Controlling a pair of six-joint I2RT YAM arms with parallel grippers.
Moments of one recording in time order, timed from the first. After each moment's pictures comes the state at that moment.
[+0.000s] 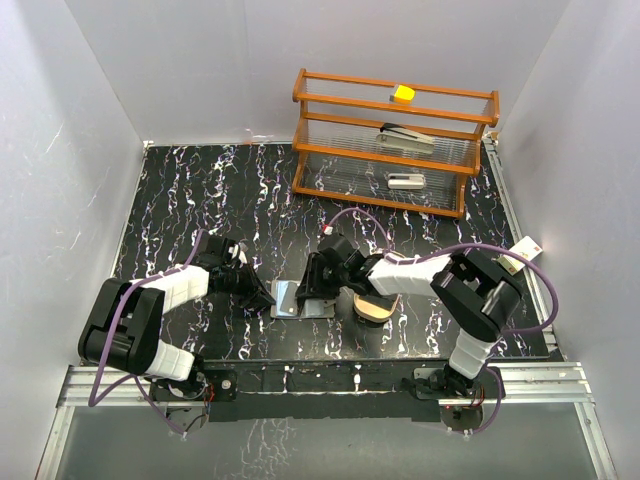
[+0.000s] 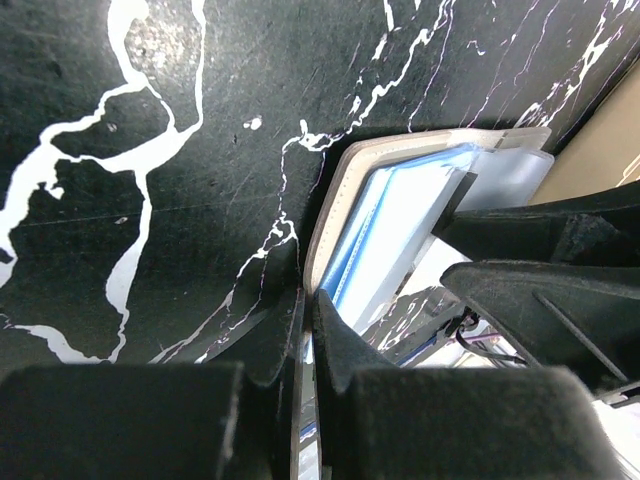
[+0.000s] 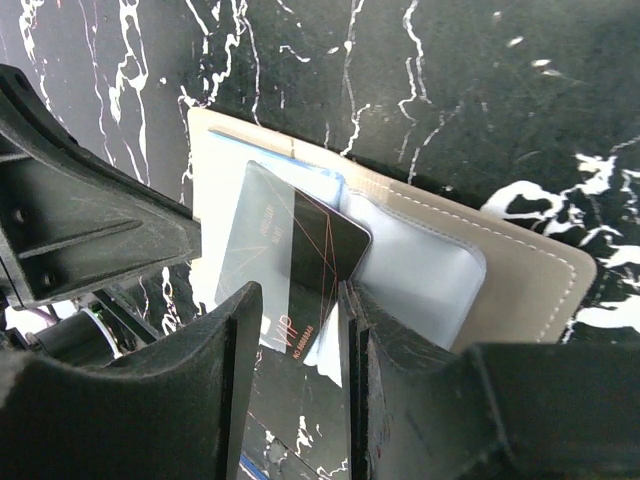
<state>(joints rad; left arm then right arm) -0.28 1.43 0.53 -0.26 0.54 -0.75 0.85 1.72 0.87 0.05 -0.19 0.94</state>
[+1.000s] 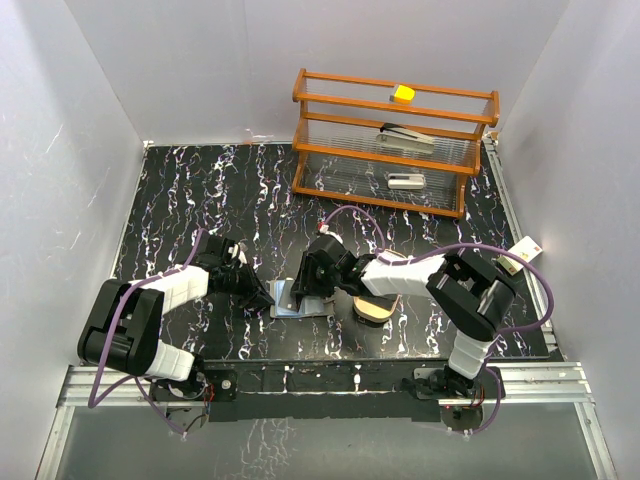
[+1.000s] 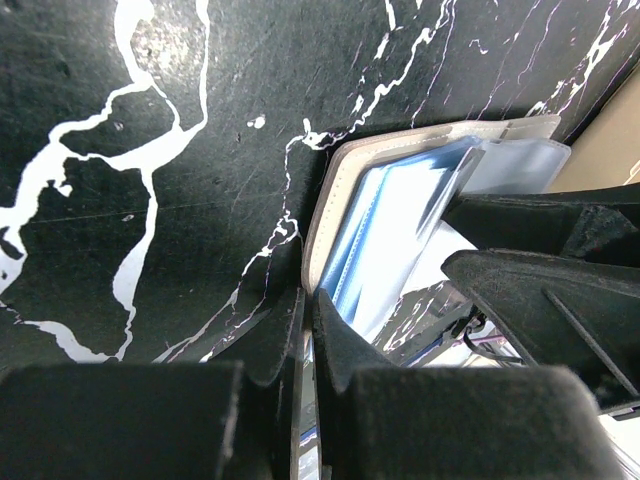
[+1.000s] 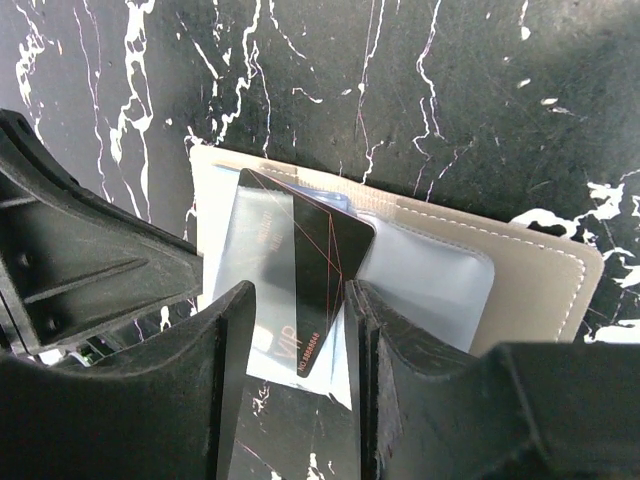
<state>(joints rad) -0.28 1.42 0.53 -0.26 0.53 -0.73 0.90 1.75 0.93 0.02 -0.07 0.96</state>
